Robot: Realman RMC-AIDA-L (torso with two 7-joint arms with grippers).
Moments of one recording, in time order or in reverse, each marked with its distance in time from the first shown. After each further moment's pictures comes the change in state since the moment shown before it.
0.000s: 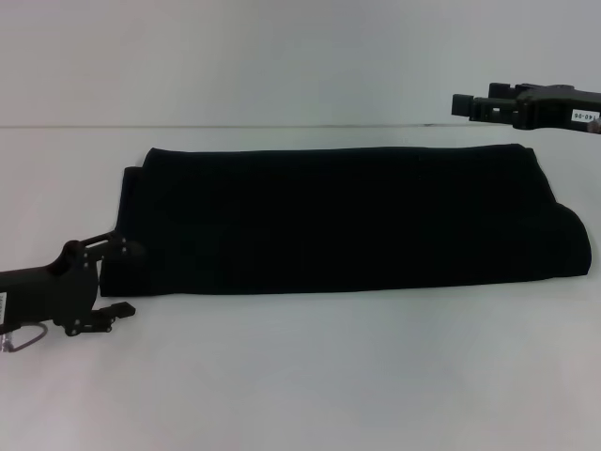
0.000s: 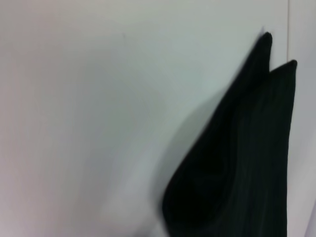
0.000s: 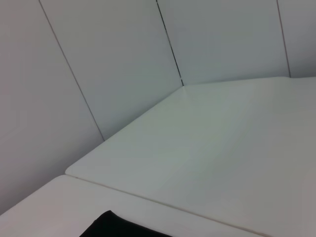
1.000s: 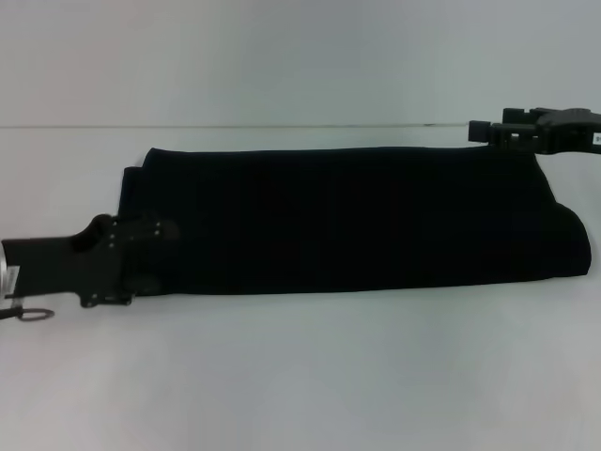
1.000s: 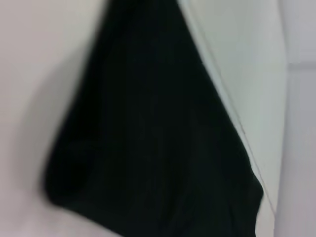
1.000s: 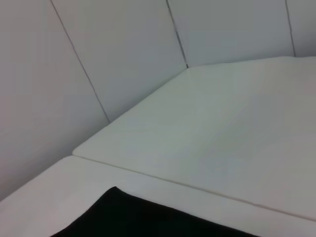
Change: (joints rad) left arm -0.050 0.008 0.075 0.079 -0.036 0.176 0.178; right arm -0.031 -0.027 0.019 0.001 -0.052 -0.074 0.008
